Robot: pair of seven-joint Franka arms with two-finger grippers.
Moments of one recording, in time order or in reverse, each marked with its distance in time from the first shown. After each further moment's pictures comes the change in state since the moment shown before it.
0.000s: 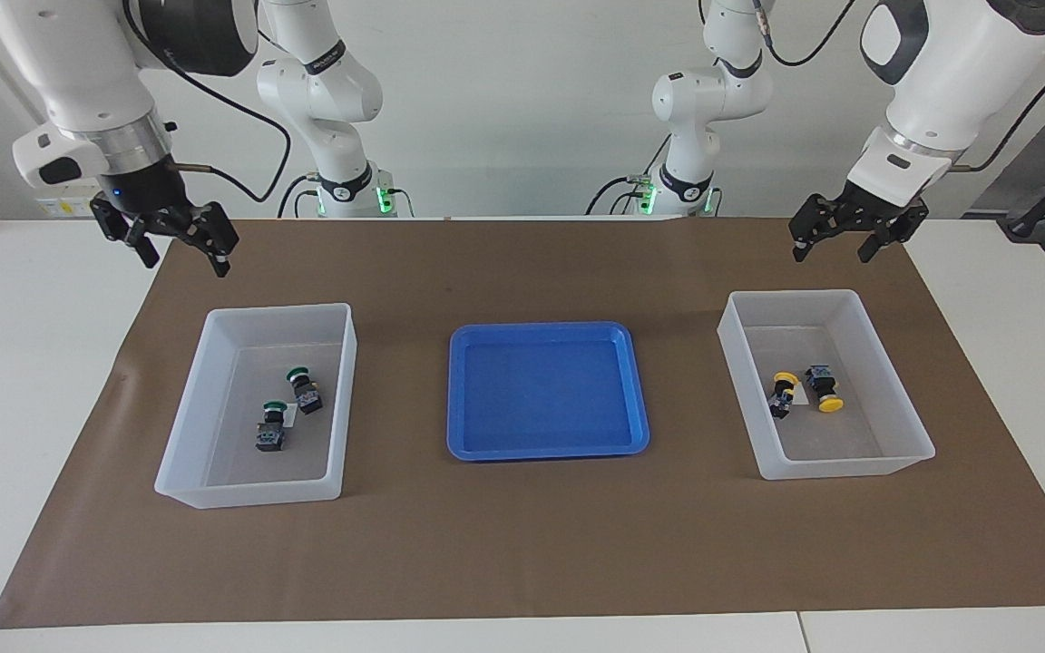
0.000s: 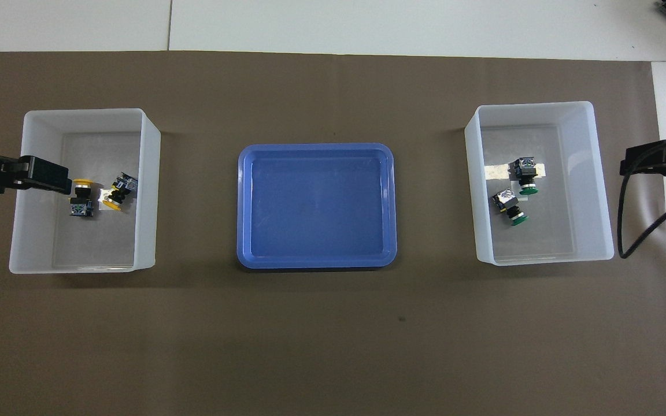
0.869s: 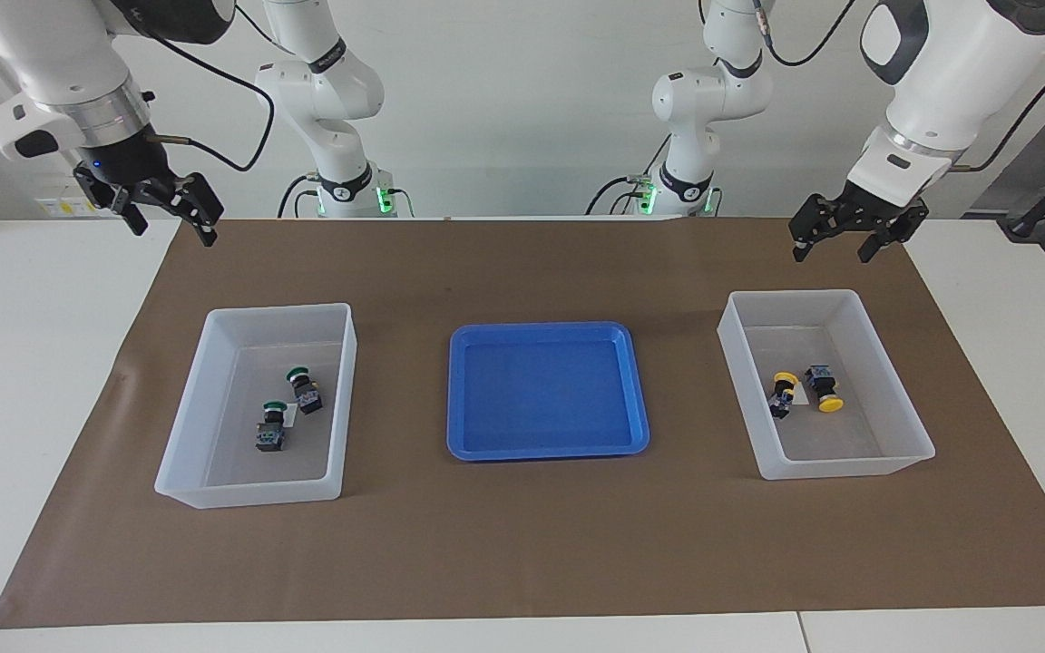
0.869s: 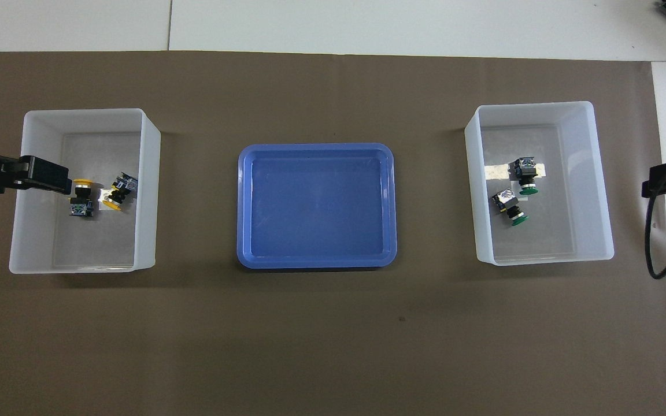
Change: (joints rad) left arm 0.000 0.000 0.000 0.000 0.000 0.000 0.000; right arm 0.184 -0.006 -0.197 0.030 -0.001 -0.128 -0.012
